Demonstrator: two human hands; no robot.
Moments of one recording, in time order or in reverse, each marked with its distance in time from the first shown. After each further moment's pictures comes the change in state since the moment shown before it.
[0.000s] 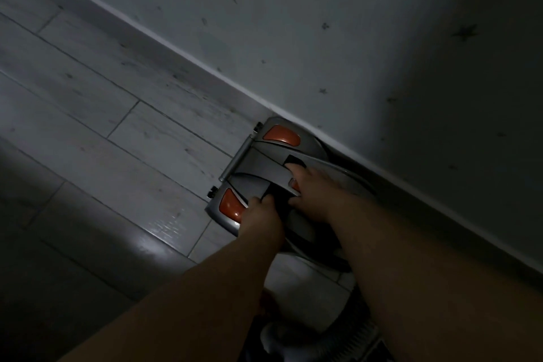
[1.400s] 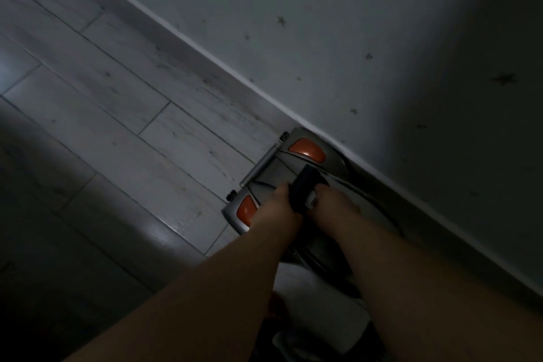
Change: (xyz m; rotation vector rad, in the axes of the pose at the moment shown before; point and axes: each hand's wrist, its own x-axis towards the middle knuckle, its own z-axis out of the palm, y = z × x) left_hand -0.015 -0.016 -0.053 -0.379 0.049 0.076; right_hand -0.013 -0.048 -0.006 0.139 -0.005 0.278
